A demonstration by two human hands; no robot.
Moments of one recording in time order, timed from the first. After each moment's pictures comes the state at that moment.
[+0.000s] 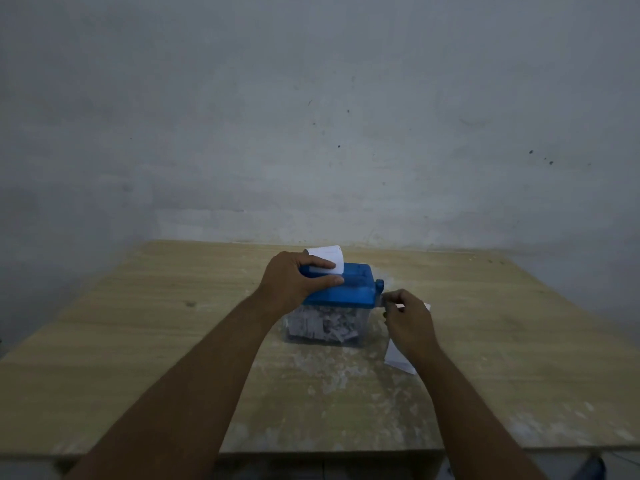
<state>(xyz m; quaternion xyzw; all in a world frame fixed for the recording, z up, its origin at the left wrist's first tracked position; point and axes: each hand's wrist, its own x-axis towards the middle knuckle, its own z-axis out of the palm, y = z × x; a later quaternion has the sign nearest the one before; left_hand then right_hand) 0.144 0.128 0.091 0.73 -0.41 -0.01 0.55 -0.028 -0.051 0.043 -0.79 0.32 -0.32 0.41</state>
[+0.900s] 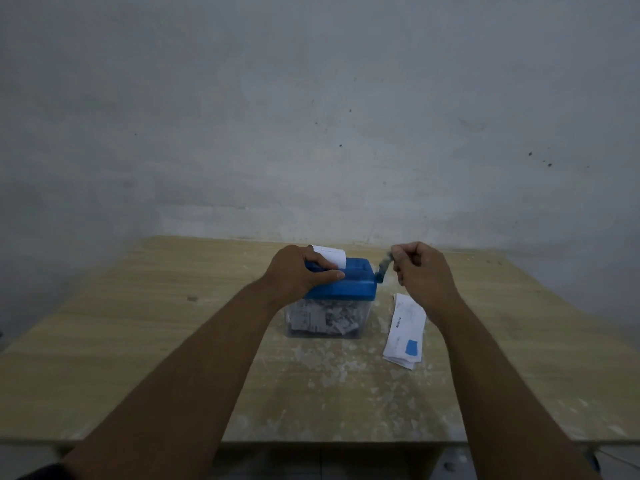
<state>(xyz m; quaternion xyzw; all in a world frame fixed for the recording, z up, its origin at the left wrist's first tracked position) 0.149 0.125 0.099 0.73 -0.44 -0.06 0.53 -0.034 -0.059 0.128 -0.78 0.23 -0.37 0.45</state>
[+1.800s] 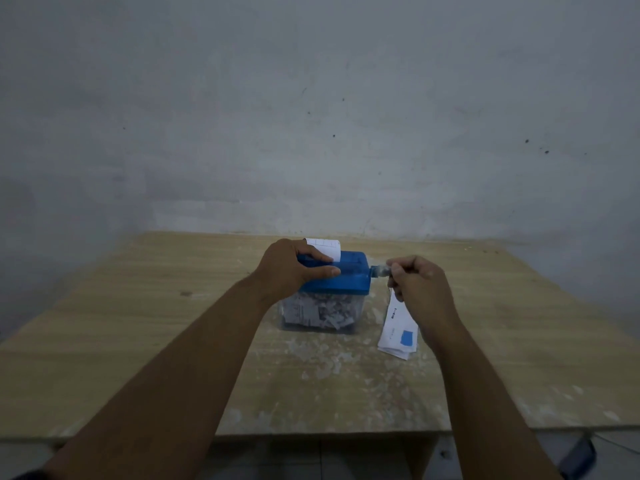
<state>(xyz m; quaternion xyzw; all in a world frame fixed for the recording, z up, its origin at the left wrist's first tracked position) 0.141 0.126 0.099 0.73 -0.43 -0.05 0.53 -0.064 -0.029 0.110 -0.72 0.26 -0.36 0.52</state>
